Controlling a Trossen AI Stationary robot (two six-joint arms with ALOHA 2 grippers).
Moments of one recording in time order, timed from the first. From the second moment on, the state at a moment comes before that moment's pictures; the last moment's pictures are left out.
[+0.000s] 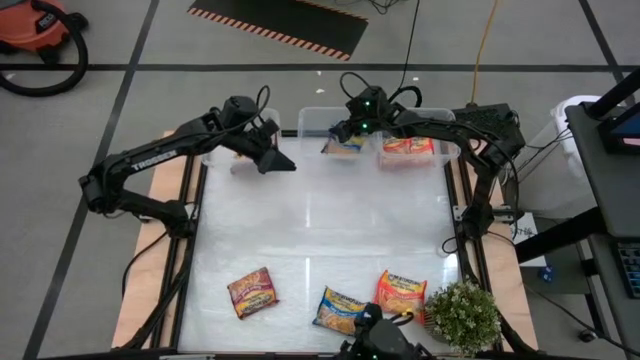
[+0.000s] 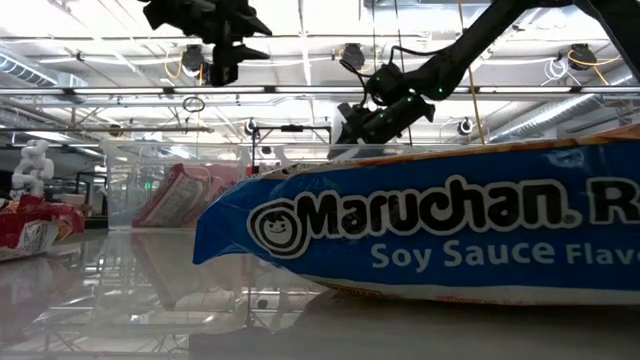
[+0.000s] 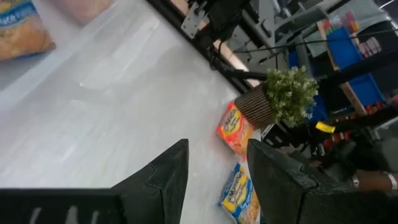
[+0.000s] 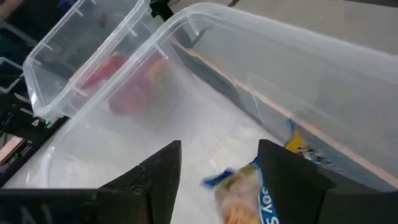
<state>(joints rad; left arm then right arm) 0.56 1.29 1.18 -0.49 0.72 -0.43 -0.74 1.86 1.26 0.01 -0.37 0.36</state>
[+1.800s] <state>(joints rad) 0.29 1.26 1.17 -0.69 0.41 -0.49 0.02 1.29 1.00 -0.95 -0.43 0.31</state>
